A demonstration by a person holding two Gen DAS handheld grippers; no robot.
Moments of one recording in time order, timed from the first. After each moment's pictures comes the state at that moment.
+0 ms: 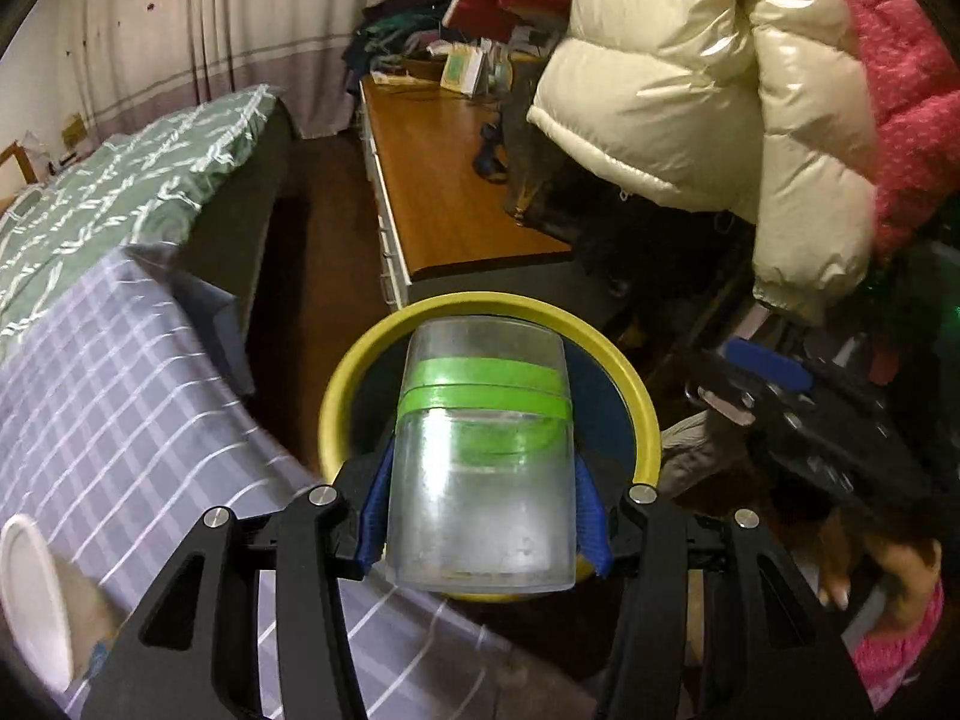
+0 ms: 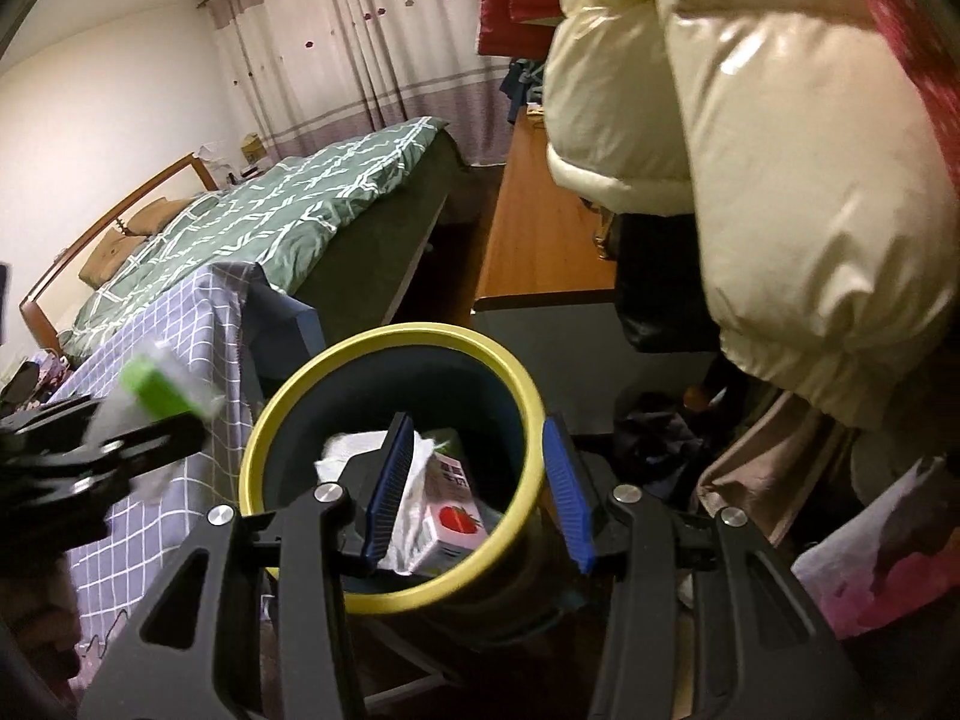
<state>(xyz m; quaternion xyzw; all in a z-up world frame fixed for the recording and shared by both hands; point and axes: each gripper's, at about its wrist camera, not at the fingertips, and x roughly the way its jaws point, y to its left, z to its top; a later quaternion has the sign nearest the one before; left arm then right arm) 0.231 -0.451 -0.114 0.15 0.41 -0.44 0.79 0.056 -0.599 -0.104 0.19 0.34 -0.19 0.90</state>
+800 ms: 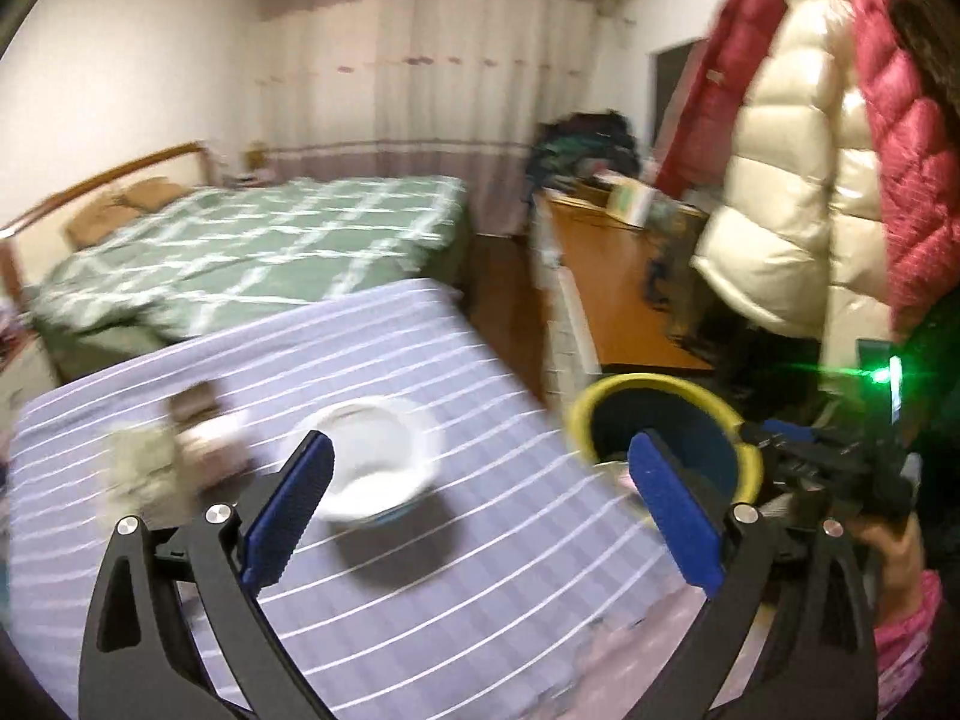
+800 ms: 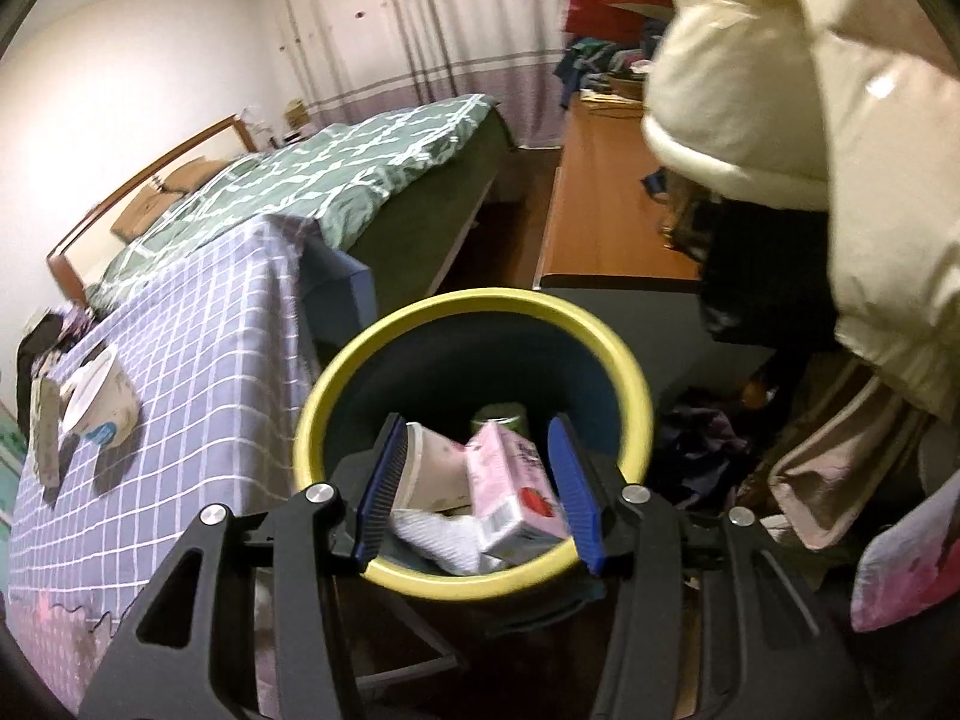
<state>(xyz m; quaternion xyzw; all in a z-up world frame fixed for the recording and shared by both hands) 0.185 -0.209 -0.037 0.06 0.29 -0.25 0.92 0.086 -0.545 -0.105 0.16 0.36 -0.12 0.91</state>
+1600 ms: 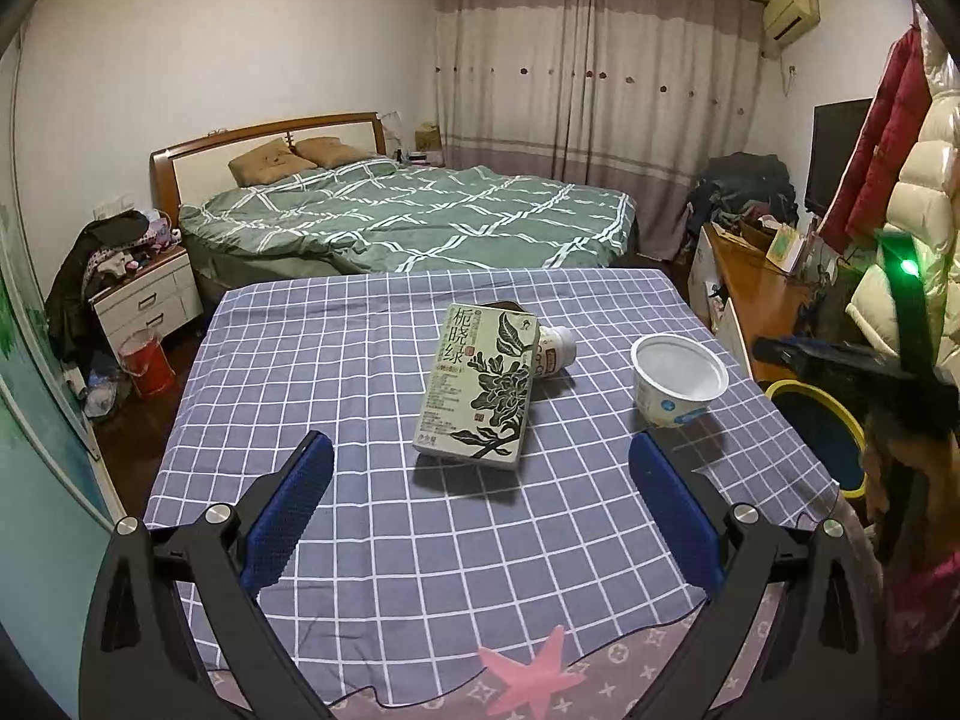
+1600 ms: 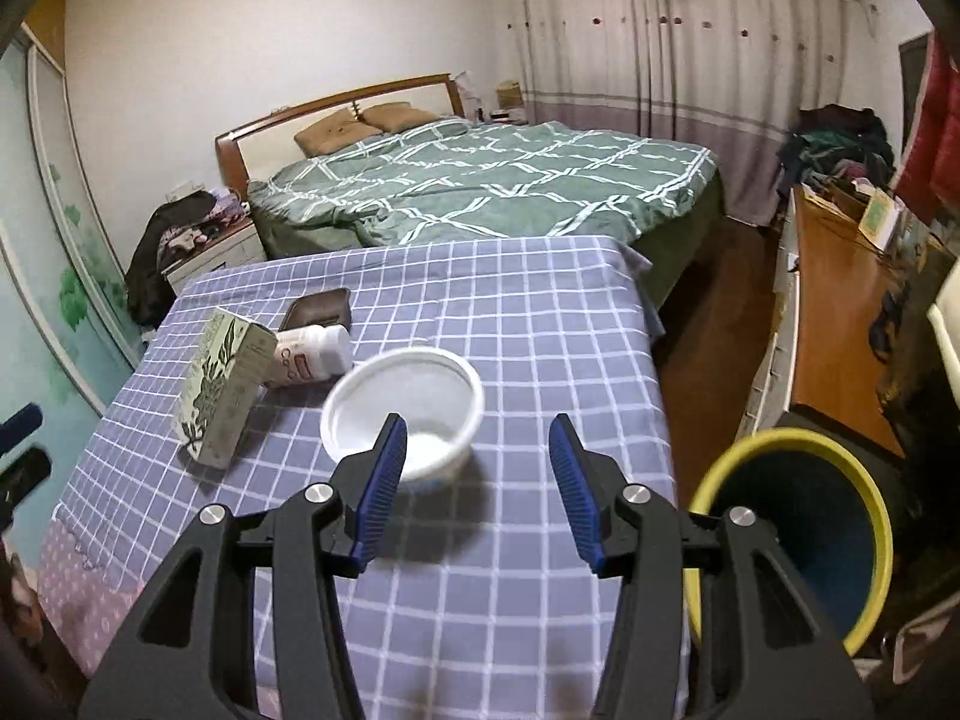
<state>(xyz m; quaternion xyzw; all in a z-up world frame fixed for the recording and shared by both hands) 0.142 -0.021 -0.048 0.01 0.30 -0.08 0.95 0.189 -0.337 -0.043 0.04 0.35 0.08 0.93</state>
